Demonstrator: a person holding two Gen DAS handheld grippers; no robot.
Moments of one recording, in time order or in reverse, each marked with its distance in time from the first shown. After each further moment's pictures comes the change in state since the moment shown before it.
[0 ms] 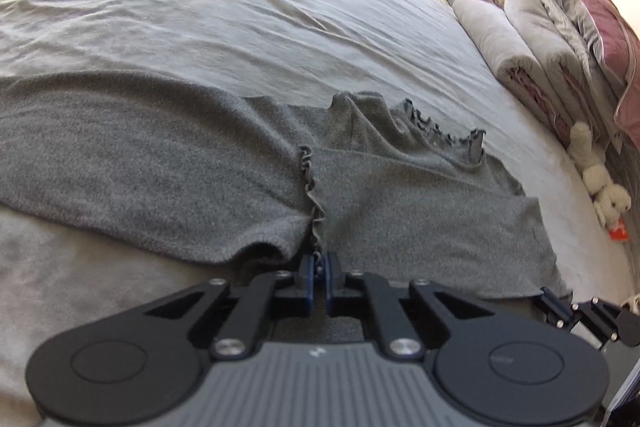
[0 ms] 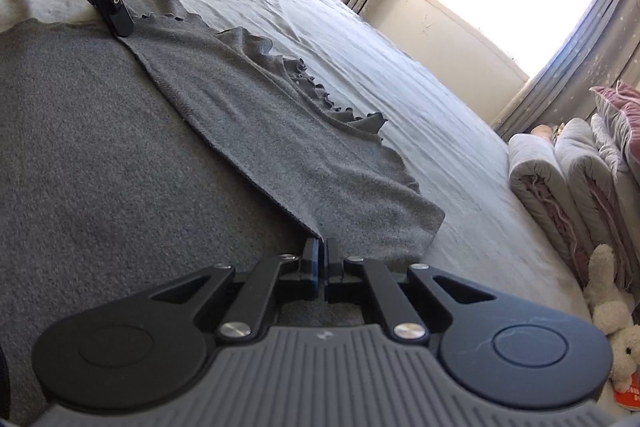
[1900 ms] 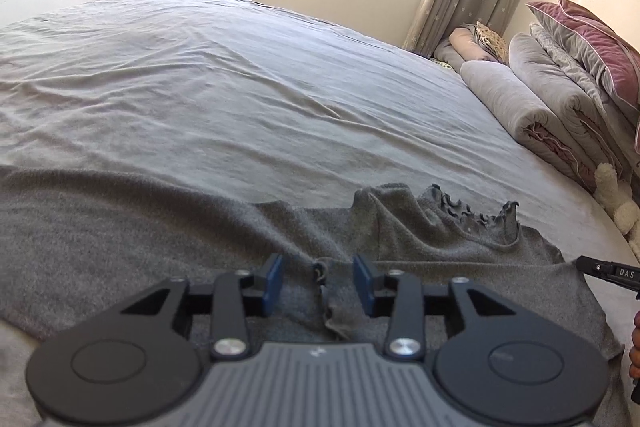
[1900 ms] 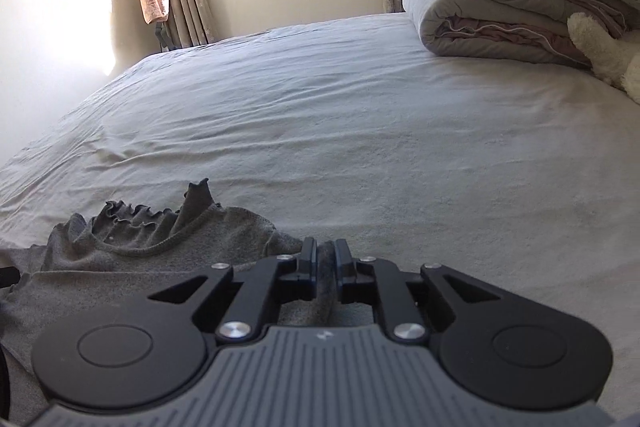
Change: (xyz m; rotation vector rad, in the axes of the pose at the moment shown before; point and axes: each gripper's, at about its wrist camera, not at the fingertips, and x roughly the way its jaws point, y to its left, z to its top) left arm 0.014 0.002 0.018 0.019 -0.304 0.095; right arm 0.073 -0.147 0.002 0.857 0.004 -0.010
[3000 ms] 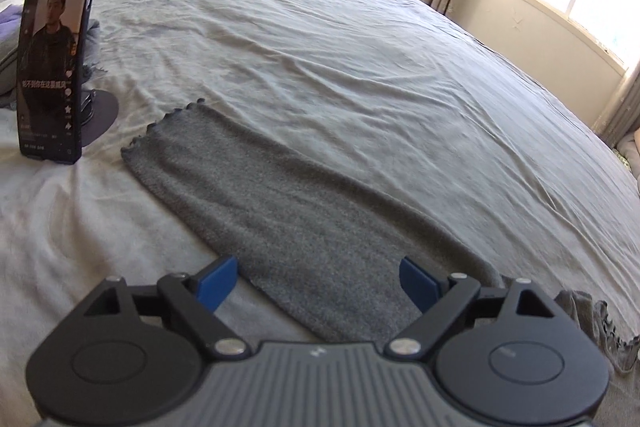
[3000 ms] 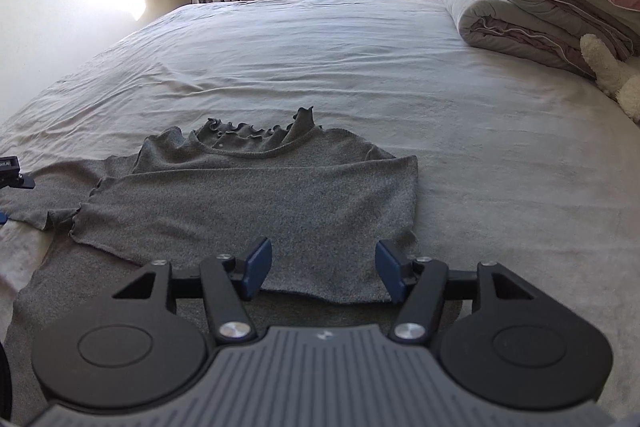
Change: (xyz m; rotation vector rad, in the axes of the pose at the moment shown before) left arm -0.047 0.092 0.009 -0.405 -0.044 0.506; right arm -0.074 0.080 -0.040 -0.133 0.126 -0.004
